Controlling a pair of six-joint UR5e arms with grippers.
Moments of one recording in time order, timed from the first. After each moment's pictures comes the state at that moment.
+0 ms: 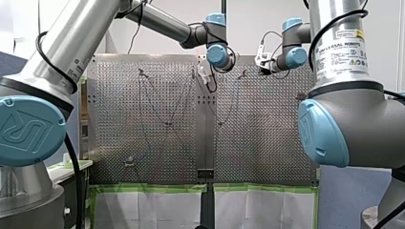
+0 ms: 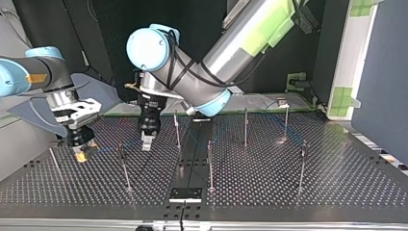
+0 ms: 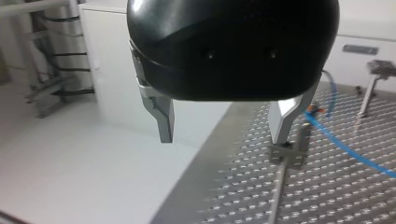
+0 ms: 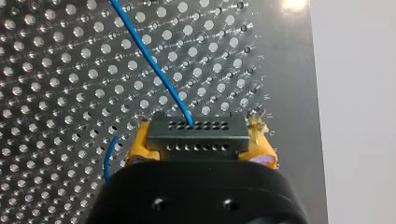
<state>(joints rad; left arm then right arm) -0.72 -2.00 -1.21 -2.91 -2.04 -1.88 1.76 -1.31 1.45 -0.20 1.18 1.82</state>
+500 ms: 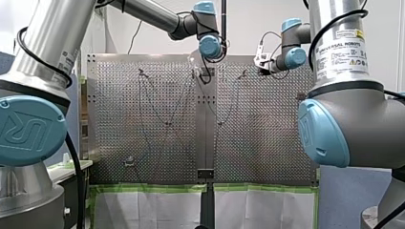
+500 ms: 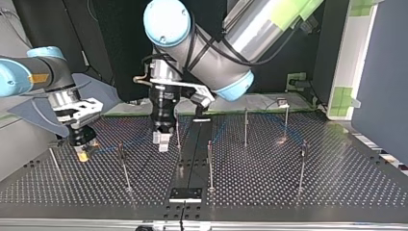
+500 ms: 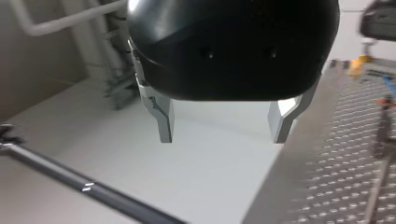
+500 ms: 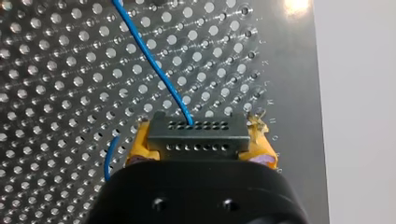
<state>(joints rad) -0.71 -1.85 -1.36 -2.76 -2.13 -1.93 1.77 -1.31 1.45 -0.19 1.18 1.81</state>
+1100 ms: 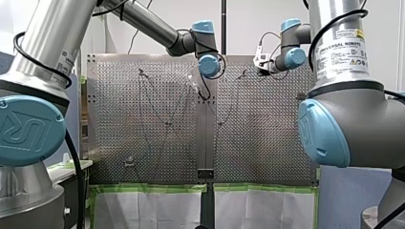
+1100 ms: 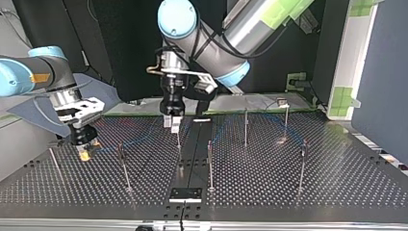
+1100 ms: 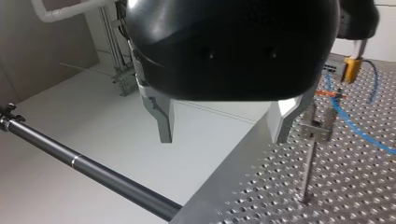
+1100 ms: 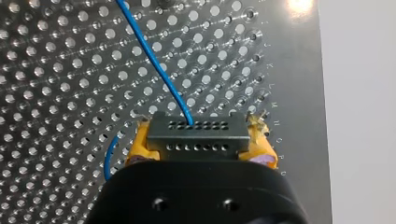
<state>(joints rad) -0.72 -1.87 -1.54 -2.58 -2.16 -1.98 1.78 -1.30 1.46 -0.19 1.18 1.80</state>
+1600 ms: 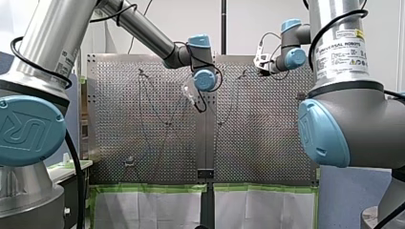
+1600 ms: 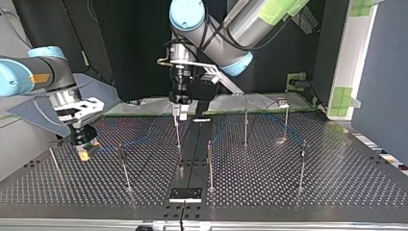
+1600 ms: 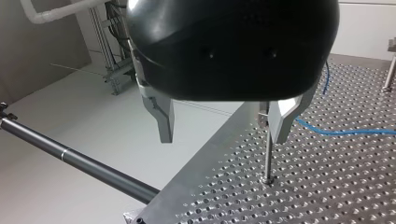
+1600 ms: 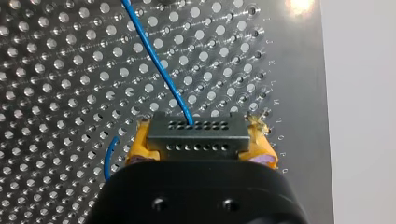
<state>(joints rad) -0.72 -1.87 -1.69 -2.44 -2.17 -1.96 1.77 -1.30 1.46 -0.19 1.18 1.80</state>
